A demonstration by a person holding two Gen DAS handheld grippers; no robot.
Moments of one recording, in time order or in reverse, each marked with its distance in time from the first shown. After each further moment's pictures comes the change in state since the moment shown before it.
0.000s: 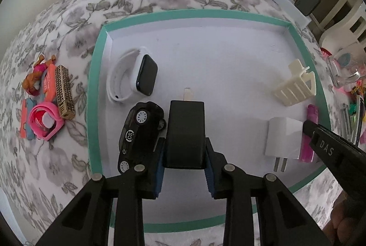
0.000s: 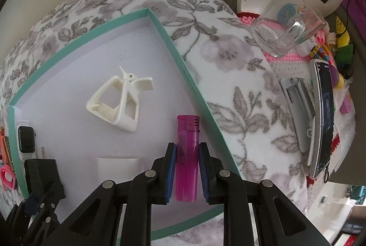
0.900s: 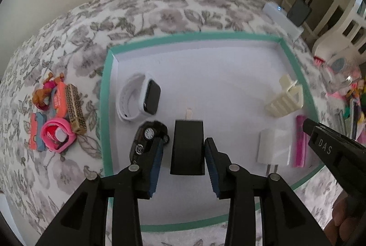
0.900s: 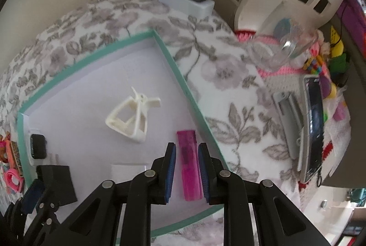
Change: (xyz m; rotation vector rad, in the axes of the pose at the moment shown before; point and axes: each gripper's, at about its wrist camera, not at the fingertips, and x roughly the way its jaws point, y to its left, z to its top) left arm -0.028 0.000 0.004 0.026 -0.095 0.000; right arm -0.031 -0.001 0.009 -0.007 -0.076 0.000
